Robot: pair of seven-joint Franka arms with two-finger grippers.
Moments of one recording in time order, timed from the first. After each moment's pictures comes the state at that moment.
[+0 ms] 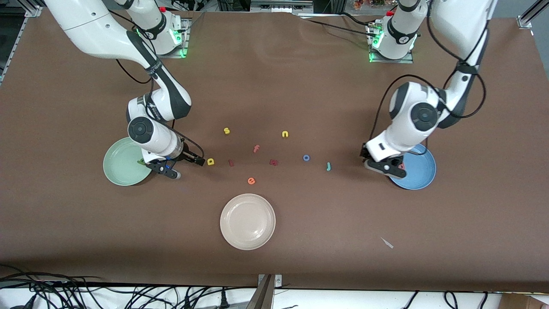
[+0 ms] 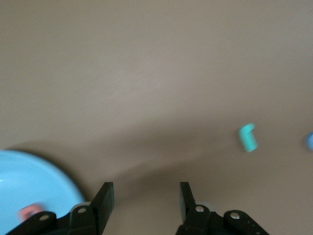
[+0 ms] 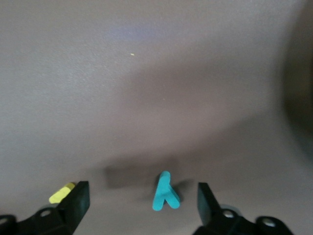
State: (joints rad) left arm -0.25 0.41 -0.07 -2.01 -0.03 2.47 0.01; right arm 0.04 0.56 0.28 -2.00 -0.10 2.50 0.77
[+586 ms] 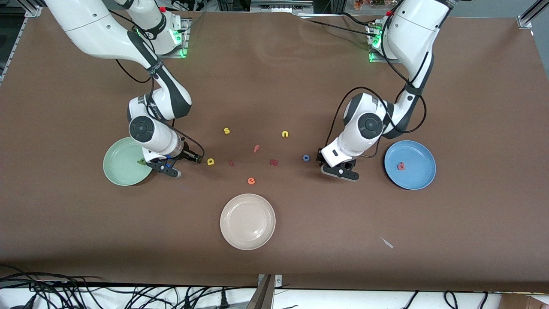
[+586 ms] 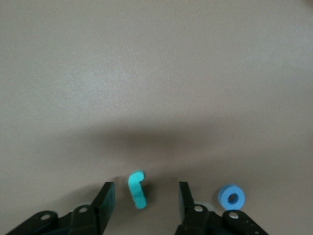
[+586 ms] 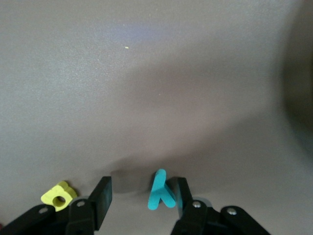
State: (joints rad) left arm -0.41 0.62 -0.07 -1.87 -0.18 2.57 -0.12; right arm 0.04 0.56 0.28 -2.01 -0.11 2.50 0.77
